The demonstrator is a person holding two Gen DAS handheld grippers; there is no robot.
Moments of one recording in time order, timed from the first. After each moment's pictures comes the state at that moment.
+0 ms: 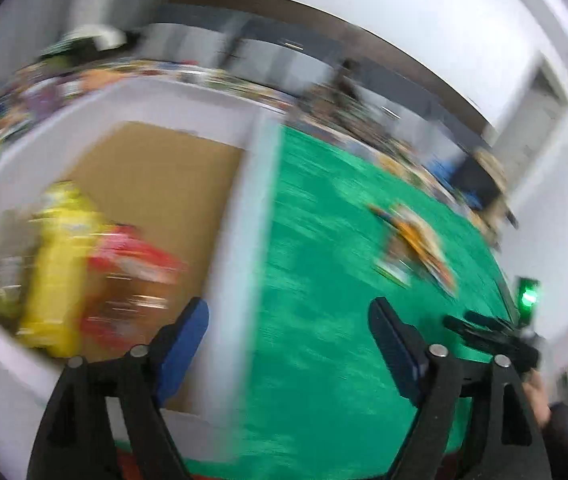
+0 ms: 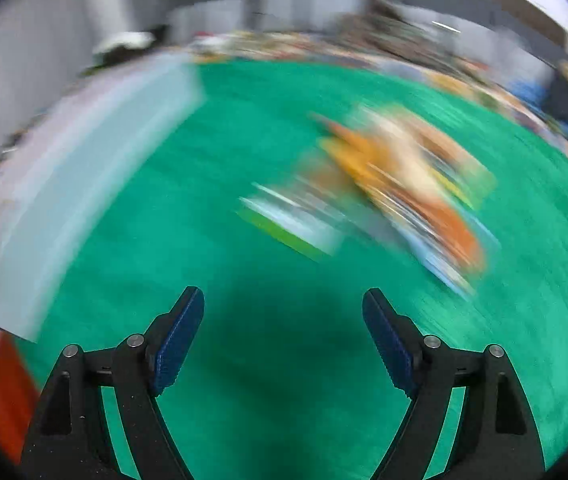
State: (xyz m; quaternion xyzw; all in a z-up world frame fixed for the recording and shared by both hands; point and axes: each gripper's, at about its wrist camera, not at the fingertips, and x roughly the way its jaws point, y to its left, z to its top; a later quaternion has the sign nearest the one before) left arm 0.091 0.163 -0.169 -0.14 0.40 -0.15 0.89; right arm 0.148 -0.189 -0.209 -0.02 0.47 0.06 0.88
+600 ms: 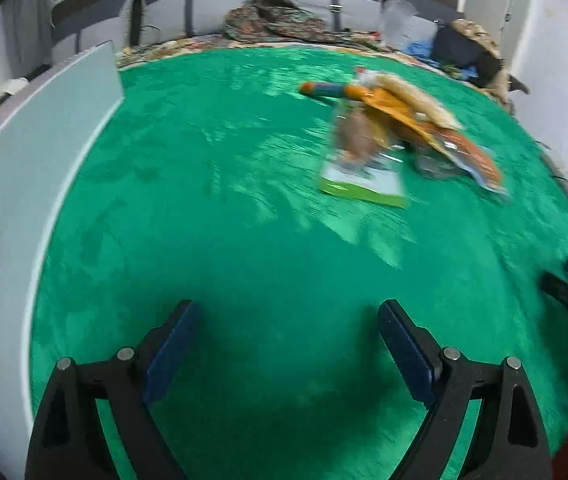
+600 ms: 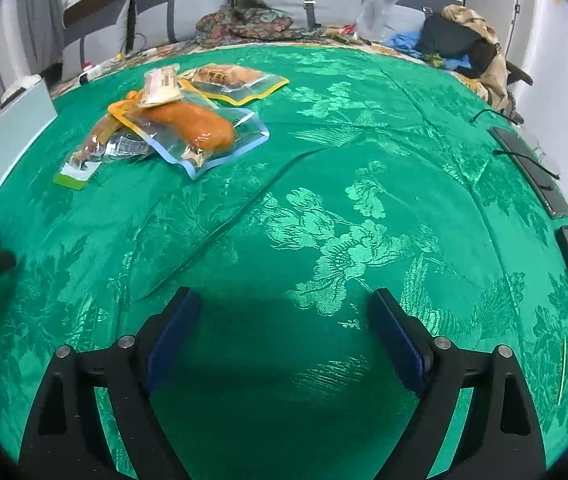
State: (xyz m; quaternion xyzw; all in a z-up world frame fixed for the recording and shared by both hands) left arm 0.192 -0.024 -0.283 0.05 0.47 -0.15 0.87; right arm 0.096 -0.306 -0.250 0.03 0.44 -0.08 0.89
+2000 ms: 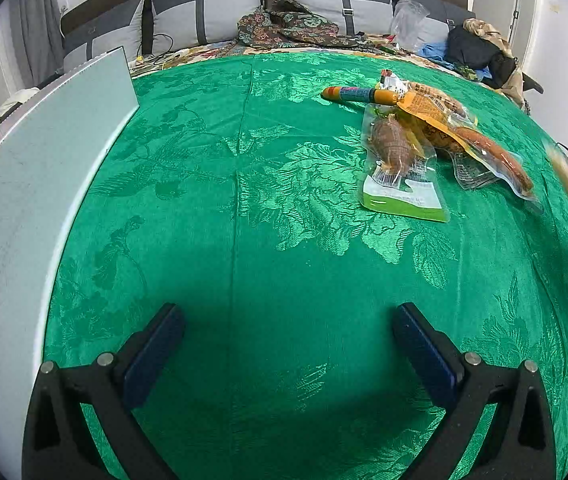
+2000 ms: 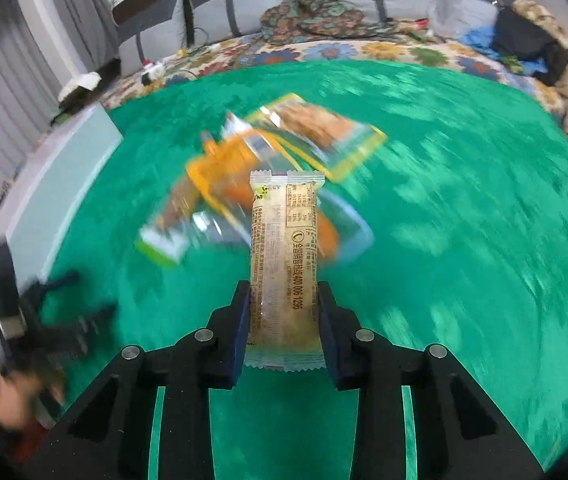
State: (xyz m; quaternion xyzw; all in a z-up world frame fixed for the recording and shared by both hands) left arm 0.210 -0.013 -0.295 0.07 0.46 -0.13 0.88; right arm 0.148 -0.297 -0.191 0.06 0.47 0.05 0.88
